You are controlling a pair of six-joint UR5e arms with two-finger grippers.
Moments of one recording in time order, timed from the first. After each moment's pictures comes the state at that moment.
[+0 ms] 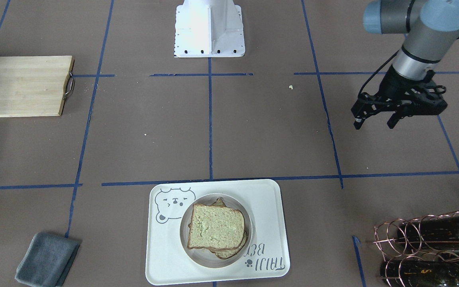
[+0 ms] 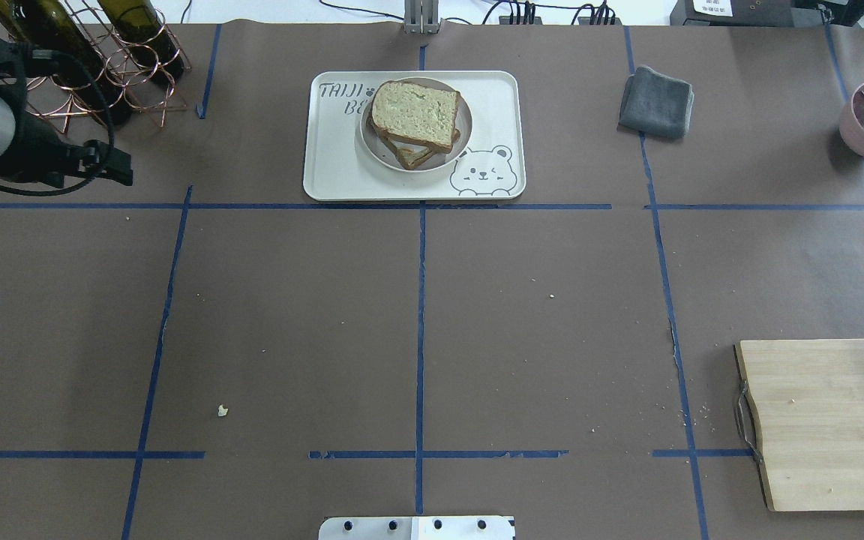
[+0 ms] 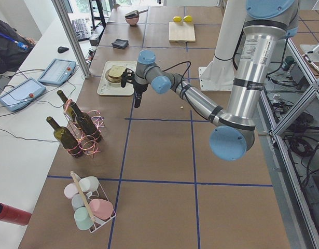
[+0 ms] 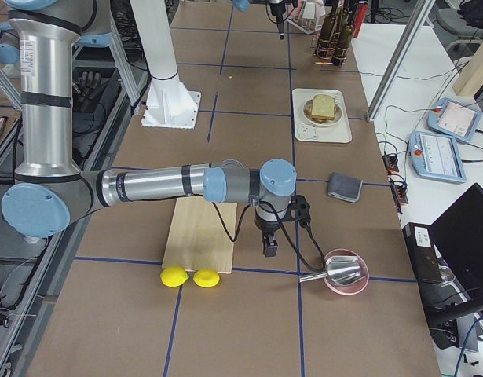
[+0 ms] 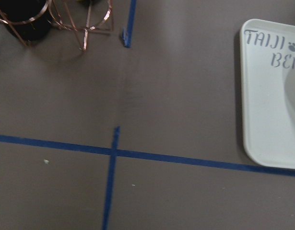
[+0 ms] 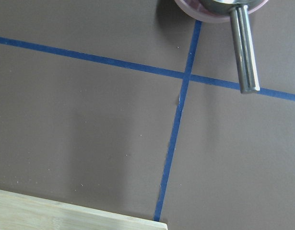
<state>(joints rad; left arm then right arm) -1.02 -1.74 -1.94 -1.76 -2.06 -0.82 1.56 -1.64 1.75 -1.70 2.36 -0.18</state>
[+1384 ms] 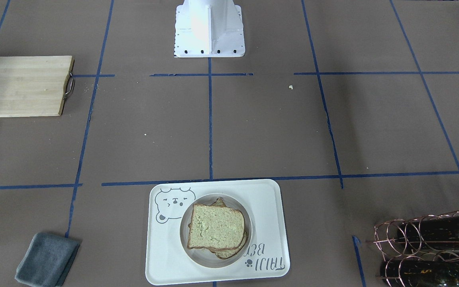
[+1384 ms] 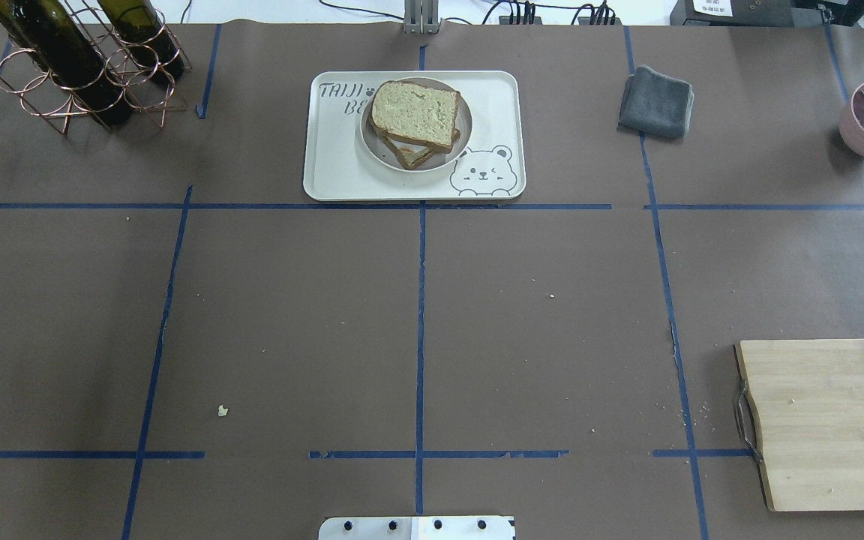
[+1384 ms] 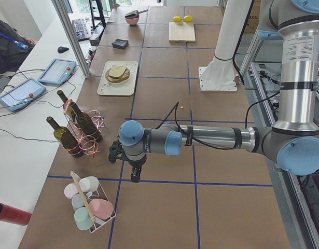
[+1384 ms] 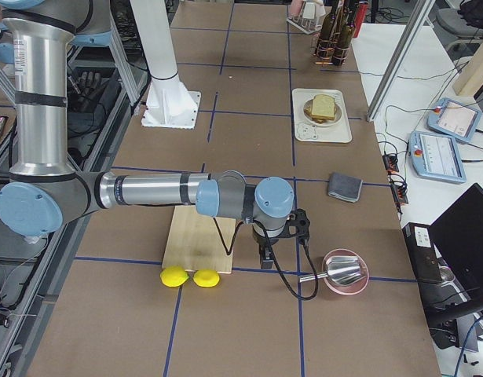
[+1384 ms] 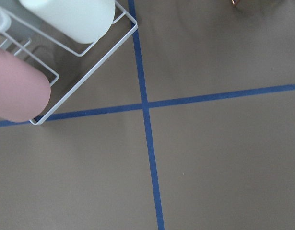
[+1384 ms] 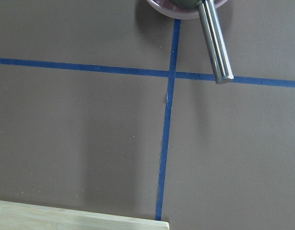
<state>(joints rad) -1.54 -1.53 -1.64 -1.61 -2.38 0.02 1.60 -1.64 1.71 -1.70 2.41 -0.13</state>
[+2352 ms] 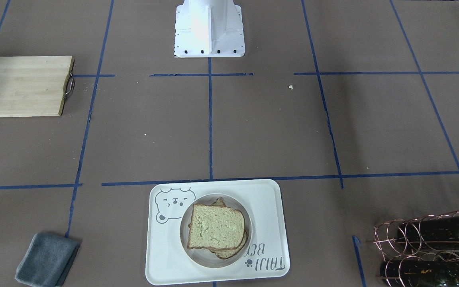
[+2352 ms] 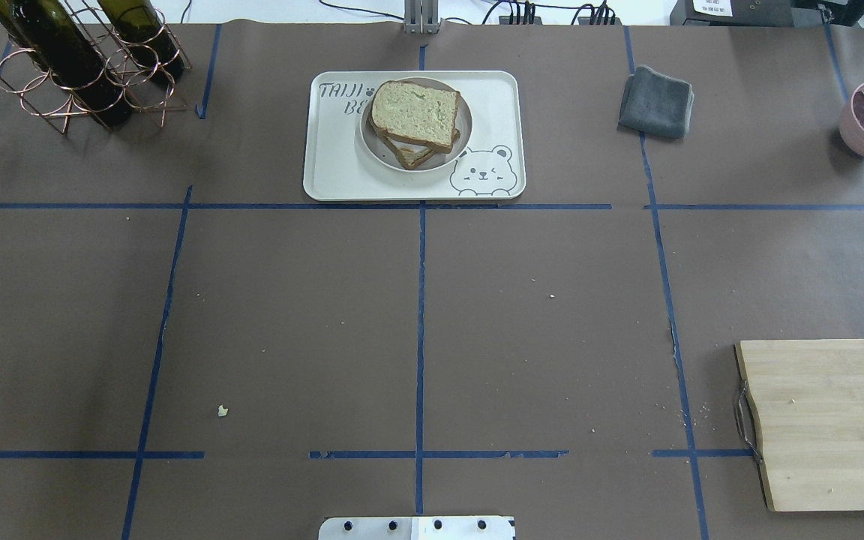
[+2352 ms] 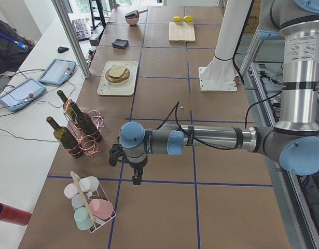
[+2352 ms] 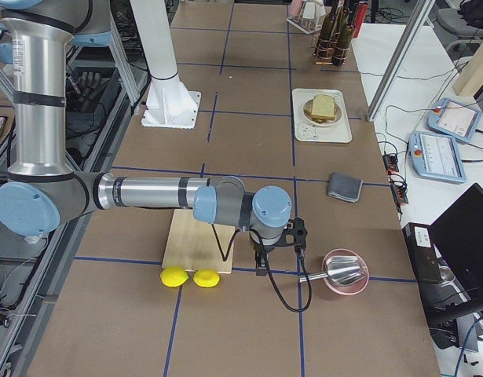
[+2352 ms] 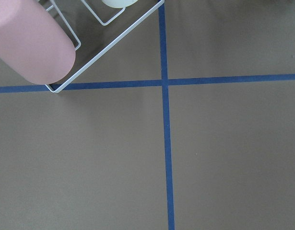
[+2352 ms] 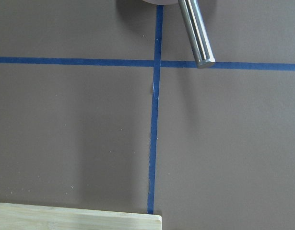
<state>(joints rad) -1.57 -1.52 -1.65 -1.57 -2.38 0.02 1.62 -1.64 1.67 -1.69 2.41 -0.12</state>
